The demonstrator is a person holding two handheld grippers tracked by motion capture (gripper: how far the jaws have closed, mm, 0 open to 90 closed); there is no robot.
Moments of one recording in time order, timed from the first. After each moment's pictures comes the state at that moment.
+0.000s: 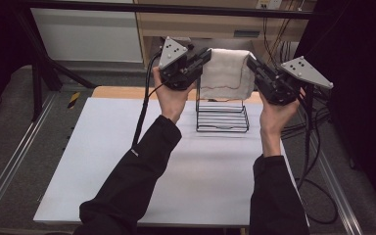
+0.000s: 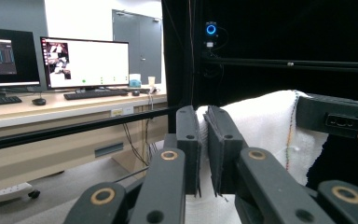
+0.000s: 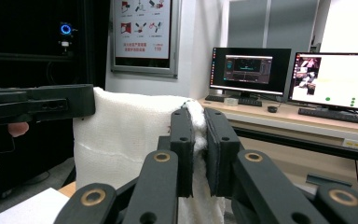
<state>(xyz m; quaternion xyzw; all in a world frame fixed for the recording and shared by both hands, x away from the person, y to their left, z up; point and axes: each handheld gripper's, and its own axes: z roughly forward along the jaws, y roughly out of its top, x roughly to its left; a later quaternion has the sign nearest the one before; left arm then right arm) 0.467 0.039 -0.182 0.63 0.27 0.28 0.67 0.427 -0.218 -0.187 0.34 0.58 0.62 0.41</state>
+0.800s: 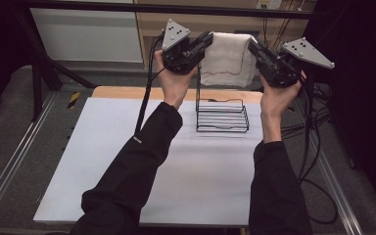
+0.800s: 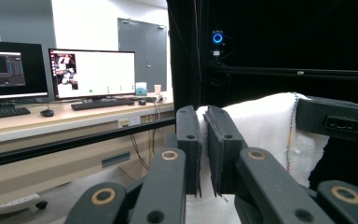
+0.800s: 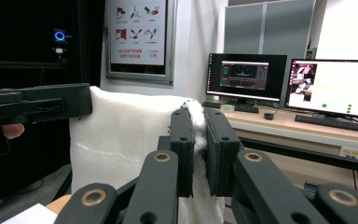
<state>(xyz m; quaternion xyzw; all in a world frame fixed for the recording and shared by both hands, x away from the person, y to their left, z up) 0.493 0.034 -0.159 0.62 0.26 0.31 0.67 0.456 -0.220 -0.164 0.34 0.57 0.62 0.41</state>
